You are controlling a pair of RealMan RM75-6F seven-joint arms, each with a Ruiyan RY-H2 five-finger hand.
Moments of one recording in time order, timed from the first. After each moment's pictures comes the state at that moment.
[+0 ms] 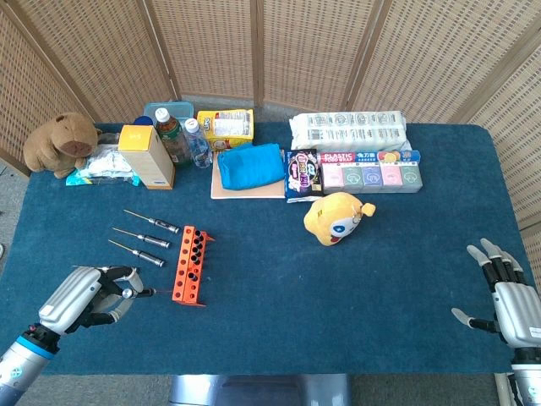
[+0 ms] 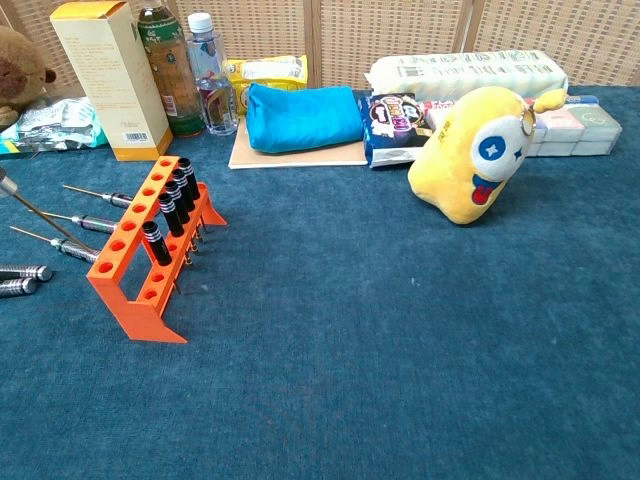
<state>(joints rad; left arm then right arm) -0.32 -0.78 0.05 -2.16 1.65 1.21 -0.37 0.06 -1.00 0.05 -1.75 -1.49 1.45 0.12</state>
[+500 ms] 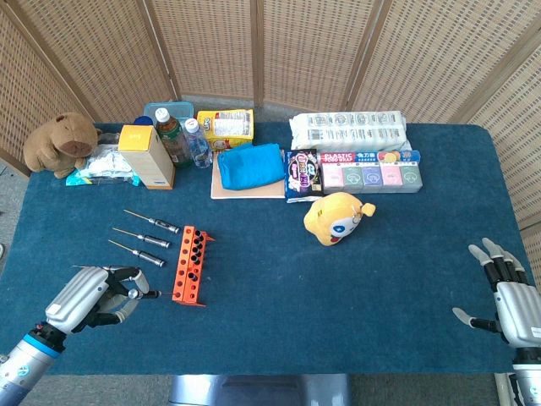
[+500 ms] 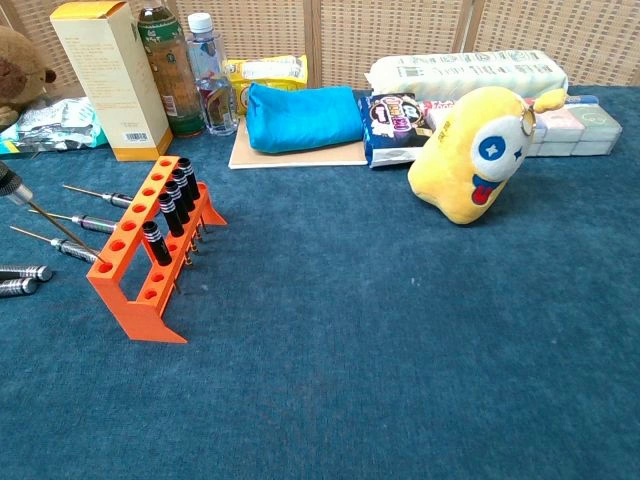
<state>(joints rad) -0.34 -0.79 0.04 -2.19 1.62 1.17 -0.32 0.06 -1.00 0.05 -1.75 -1.49 1.45 0.13</state>
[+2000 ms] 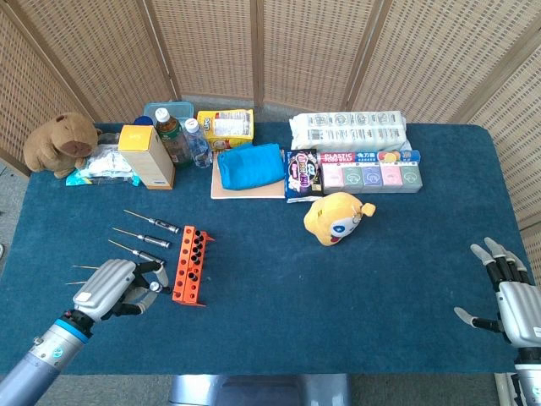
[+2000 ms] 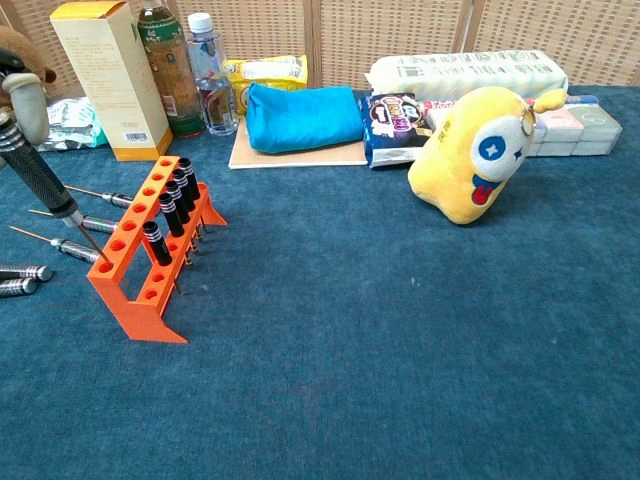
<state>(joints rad) -0.44 -0.86 -0.04 -2.26 1.34 1.04 -0.04 0.06 -0.99 0.06 -1.75 -1.49 1.45 0.15</state>
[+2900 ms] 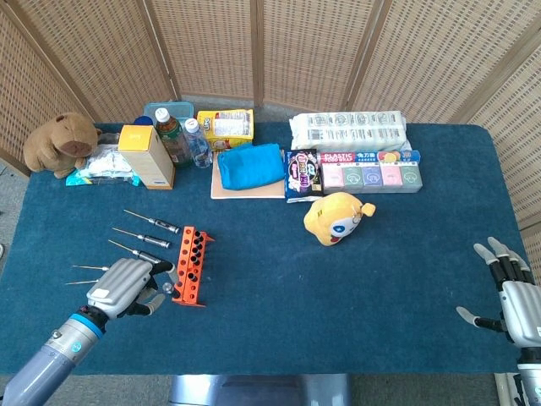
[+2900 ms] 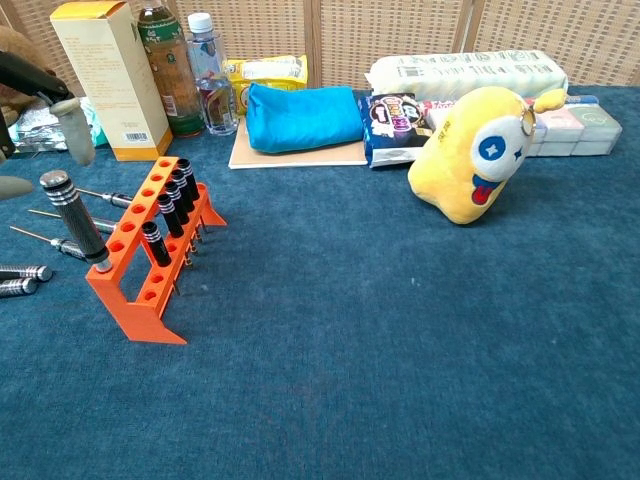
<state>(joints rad) -0.56 -0.85 -0.05 -2.36 1.08 0.99 0.24 0.06 -0.98 0.06 -1.75 -1.48 1.45 0.16</state>
